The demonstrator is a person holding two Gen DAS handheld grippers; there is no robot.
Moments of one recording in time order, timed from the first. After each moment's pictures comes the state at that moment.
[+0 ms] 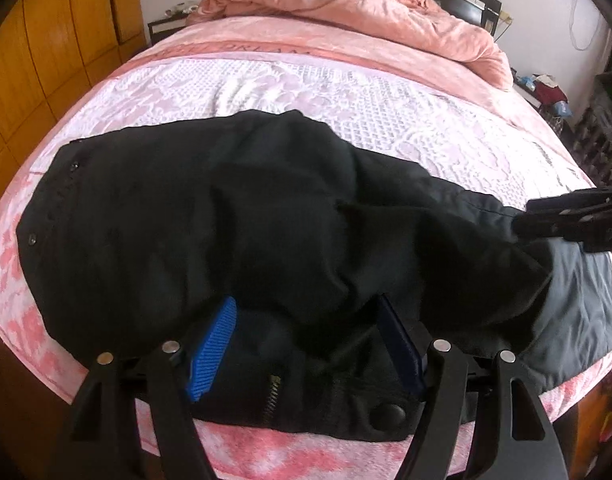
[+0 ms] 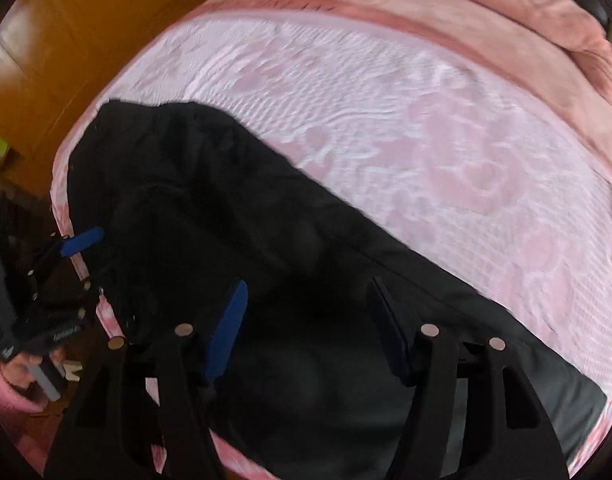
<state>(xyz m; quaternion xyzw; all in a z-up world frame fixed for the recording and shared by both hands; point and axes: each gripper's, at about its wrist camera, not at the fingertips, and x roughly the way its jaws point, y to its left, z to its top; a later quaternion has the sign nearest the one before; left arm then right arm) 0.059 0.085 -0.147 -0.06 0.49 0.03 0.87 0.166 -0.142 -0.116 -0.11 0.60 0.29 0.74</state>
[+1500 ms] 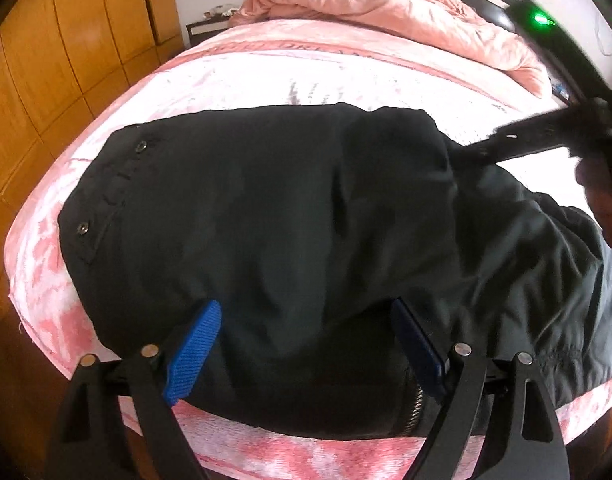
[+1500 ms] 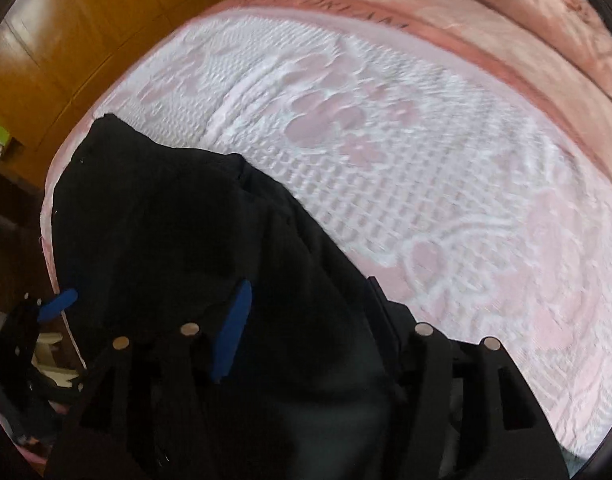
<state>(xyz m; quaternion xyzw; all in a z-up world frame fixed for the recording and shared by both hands) 0.044 0.143 -0.161 -0.04 0.48 0.09 0.87 0.214 -0.021 -0.139 -0.13 0.58 0.33 0.73</state>
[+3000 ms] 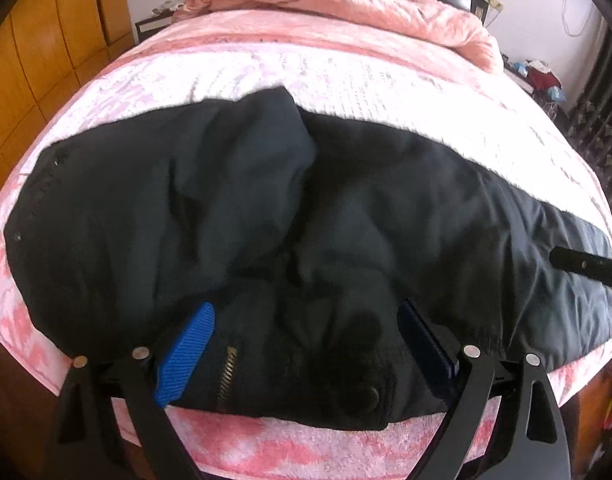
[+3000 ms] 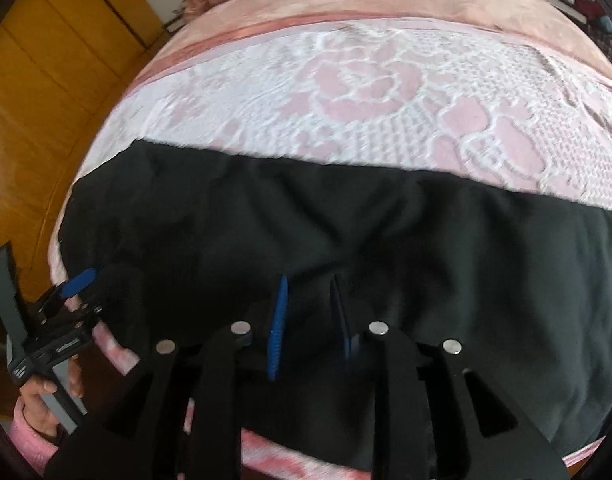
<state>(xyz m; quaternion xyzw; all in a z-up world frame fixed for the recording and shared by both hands) 0.070 0.057 -0.164 -0.04 0.51 0.01 0.86 0.096 -0.237 -0.120 0.05 0.57 0.18 0.80</state>
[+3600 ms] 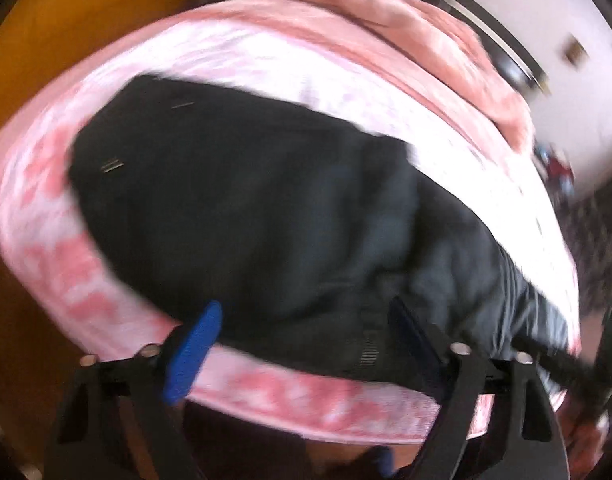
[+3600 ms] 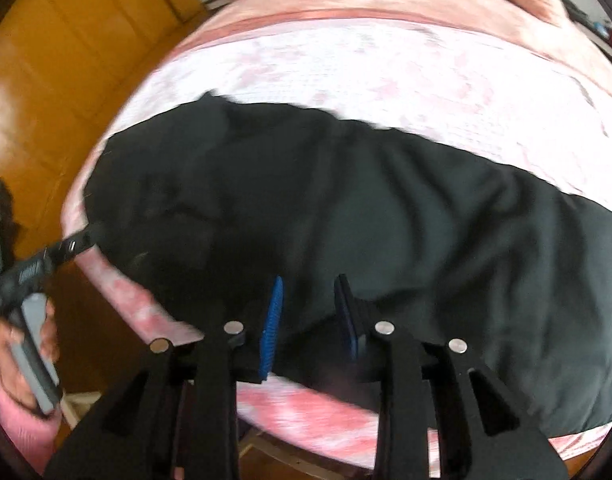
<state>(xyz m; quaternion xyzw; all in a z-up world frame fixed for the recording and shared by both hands) 0.017 0.208 -0.127 -0.23 0.49 0.06 0.84 0.060 -0.157 -0.108 0.01 0.57 0.23 0.79</state>
